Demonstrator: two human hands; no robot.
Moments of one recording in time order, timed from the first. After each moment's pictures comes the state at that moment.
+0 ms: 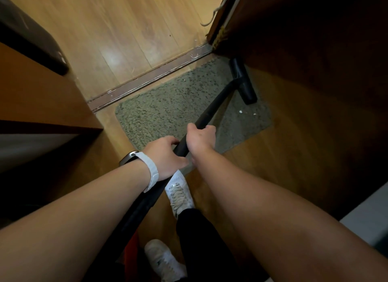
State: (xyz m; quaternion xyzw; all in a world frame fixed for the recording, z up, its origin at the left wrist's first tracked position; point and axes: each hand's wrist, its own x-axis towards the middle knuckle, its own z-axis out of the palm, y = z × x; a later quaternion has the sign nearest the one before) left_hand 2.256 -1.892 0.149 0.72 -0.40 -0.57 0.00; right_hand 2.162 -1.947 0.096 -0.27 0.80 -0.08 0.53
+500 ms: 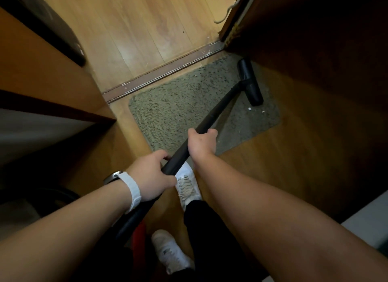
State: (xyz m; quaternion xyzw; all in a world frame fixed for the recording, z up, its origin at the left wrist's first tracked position) left_hand 2.287 -1.811 0.171 0.72 -0.38 -0.58 -0.01; right_hand 2.176 -1.897 0.108 -0.27 0.80 -0.05 0.54
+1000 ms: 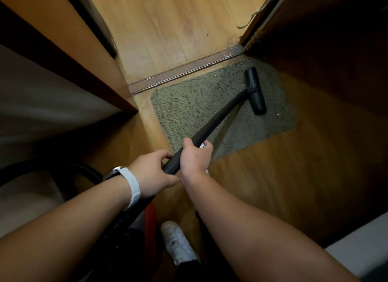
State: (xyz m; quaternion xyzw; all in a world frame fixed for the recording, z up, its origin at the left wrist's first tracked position) left_hand 2.313 -1.735 0.193 0.75 -0.38 -0.54 0.00; right_hand 2.218 -1.792 0.136 -0.21 0.79 -0.12 0.56
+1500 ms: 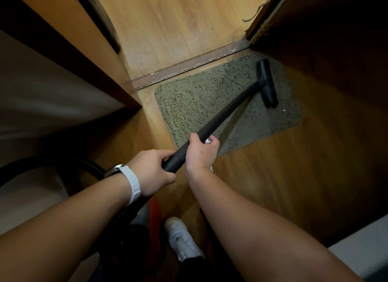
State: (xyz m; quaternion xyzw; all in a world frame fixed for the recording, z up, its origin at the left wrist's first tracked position) left_hand 2.322 -1.720 0.186 0.74 -0.42 -0.52 0.02; right_hand 2.222 -1.784 0.126 -0.20 0.79 -0.17 0.55
